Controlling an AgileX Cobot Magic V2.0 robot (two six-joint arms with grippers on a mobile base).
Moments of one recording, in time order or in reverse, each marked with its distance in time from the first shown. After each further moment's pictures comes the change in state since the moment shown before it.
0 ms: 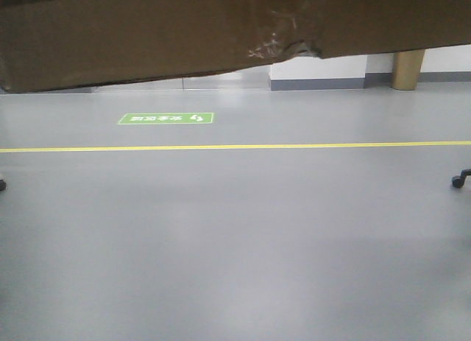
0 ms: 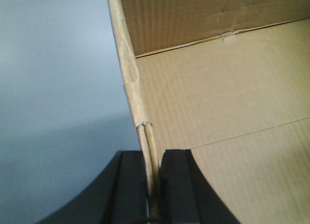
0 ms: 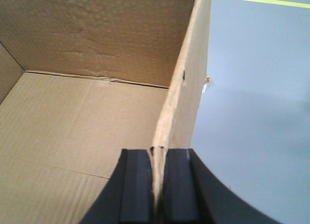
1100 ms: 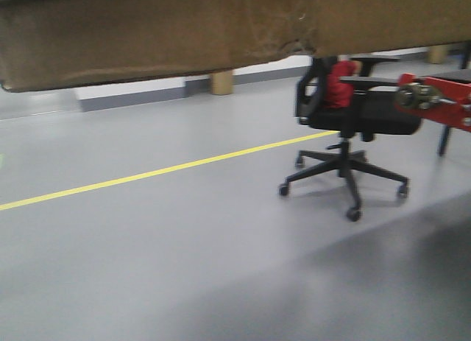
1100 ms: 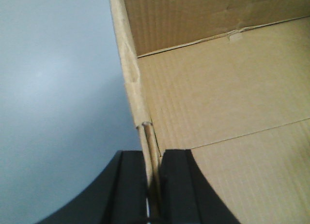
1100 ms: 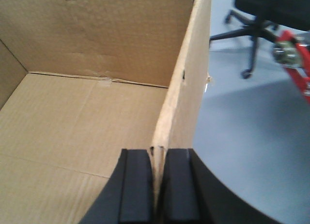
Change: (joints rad) left arm 0.000 0.000 0.000 0.039 0.000 0.000; right arm 0.000 0.002 0.000 0.002 -0.014 0.000
